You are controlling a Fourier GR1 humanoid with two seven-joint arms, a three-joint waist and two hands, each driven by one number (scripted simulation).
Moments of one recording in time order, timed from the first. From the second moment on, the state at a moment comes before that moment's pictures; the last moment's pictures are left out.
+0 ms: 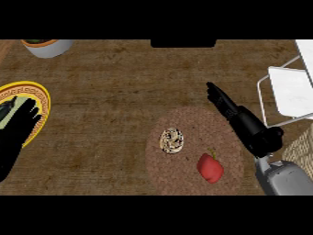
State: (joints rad) left arm 0.06 0.59 -0.12 -1.62 0.41 0.12 0.11; right arm -0.23 -0.28 0.29 -1.58 -0.16 0.10 0.10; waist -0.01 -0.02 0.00
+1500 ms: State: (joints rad) left arm -0.04 0.38 -0.12 -1.36 0.37 0.15 0.21; right arm -0.30 -0.51 0.17 -1.72 -0.08 0.35 0.35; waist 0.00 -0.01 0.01
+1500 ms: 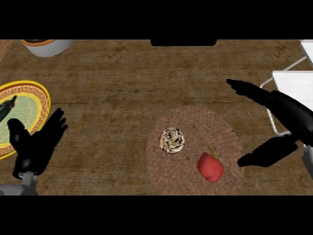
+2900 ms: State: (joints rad) left arm -0.05 0.32 -0.08 -1.38 0.30 0.12 0.25; right arm -0.51 -0.15 0.54 -1.66 0.41 0.23 0.99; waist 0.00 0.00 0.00
